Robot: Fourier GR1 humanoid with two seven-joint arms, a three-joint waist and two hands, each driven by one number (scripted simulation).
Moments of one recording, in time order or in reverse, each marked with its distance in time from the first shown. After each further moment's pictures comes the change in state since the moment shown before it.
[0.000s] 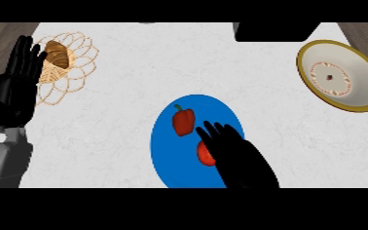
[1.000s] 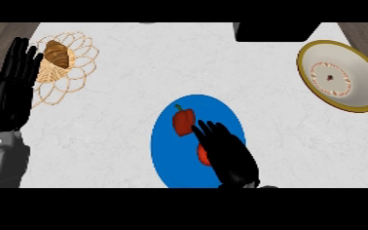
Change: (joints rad) left arm 0.017 -0.049 0.071 -0.042 -0.051 -0.067 0.031; right arm 0.038 0.092 -0.041 0.247 0.172 -0.072 -0.231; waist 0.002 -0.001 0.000
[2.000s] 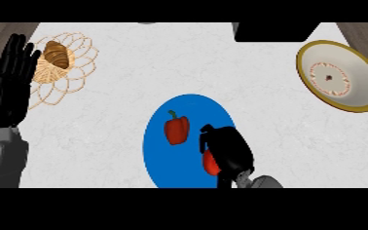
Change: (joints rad) left arm -0.029 -0.020 0.052 0.019 -0.031 -0.042 0.008; right arm -0.009 0.046 -0.075 0.181 0.146 -0.145 -0.184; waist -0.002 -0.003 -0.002
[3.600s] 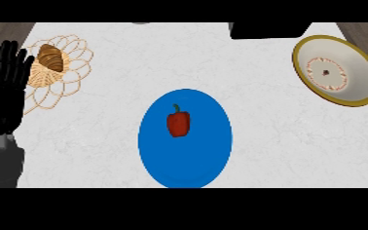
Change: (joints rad) left arm 0.043 -0.009 0.027 -0.020 0.005 -0.002 -0.023; right arm 0.006 -1.036 -1.119 0.675 -0.532 -0.026 -1.018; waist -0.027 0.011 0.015
